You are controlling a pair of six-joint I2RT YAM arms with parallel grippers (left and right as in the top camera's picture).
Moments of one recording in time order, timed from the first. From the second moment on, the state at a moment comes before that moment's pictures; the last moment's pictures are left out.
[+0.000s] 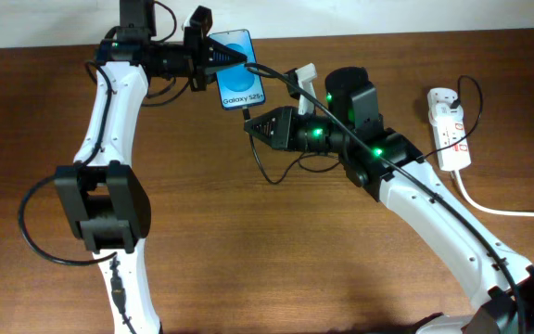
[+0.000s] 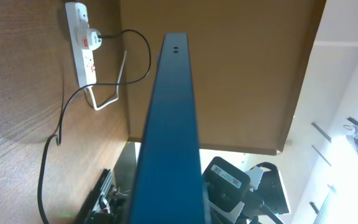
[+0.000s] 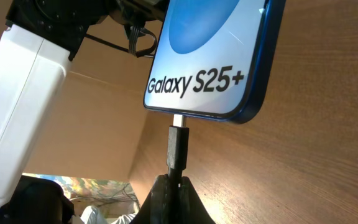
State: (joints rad) left arm -0.04 2.29 2.18 -0.83 1.52 -0.61; right arm 0.44 1.56 1.26 -0.16 -0.72 0.78
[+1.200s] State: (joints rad) left arm -0.06 2.29 2.18 -0.81 1.49 -0.50; right arm 0.42 1.59 1.24 -0.12 -0.76 0.80
